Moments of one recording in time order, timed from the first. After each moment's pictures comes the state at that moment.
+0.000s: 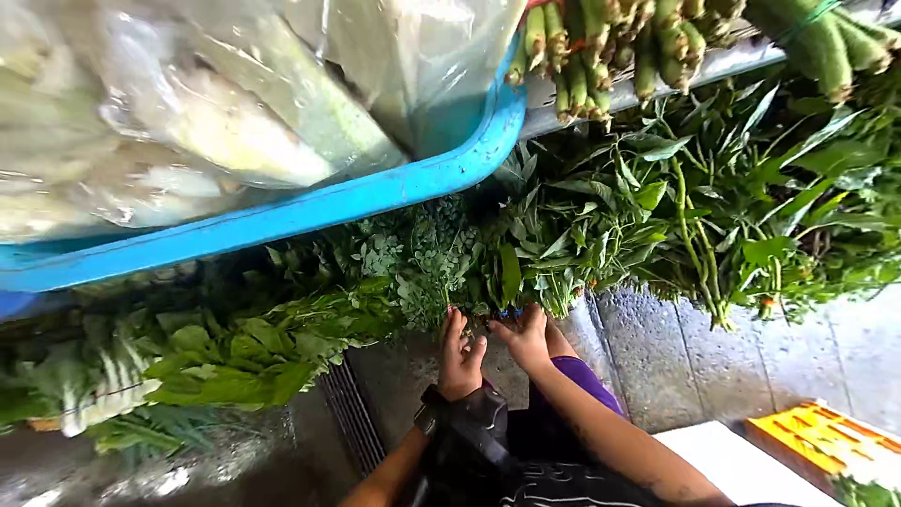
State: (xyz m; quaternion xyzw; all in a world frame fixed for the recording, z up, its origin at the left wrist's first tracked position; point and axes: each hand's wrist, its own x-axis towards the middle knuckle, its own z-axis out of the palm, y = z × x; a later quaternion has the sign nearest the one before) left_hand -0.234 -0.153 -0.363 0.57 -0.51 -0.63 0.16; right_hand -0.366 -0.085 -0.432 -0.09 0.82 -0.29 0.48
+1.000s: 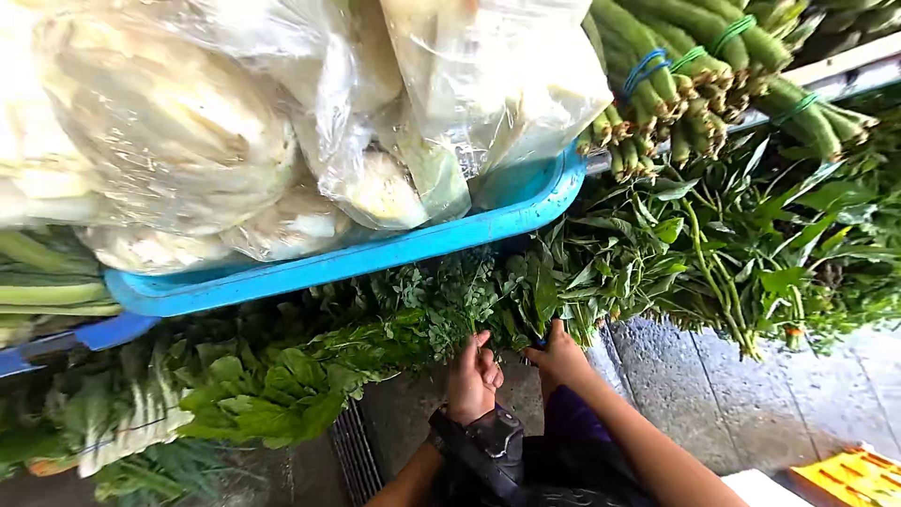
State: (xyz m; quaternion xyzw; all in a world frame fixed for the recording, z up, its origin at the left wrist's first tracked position) left_hand -0.246 -0.207 -0.339 0.59 -0.11 -0.76 0.26; right_hand -0.404 -0.126 -0.407 -0.22 0.83 -0.04 0.52
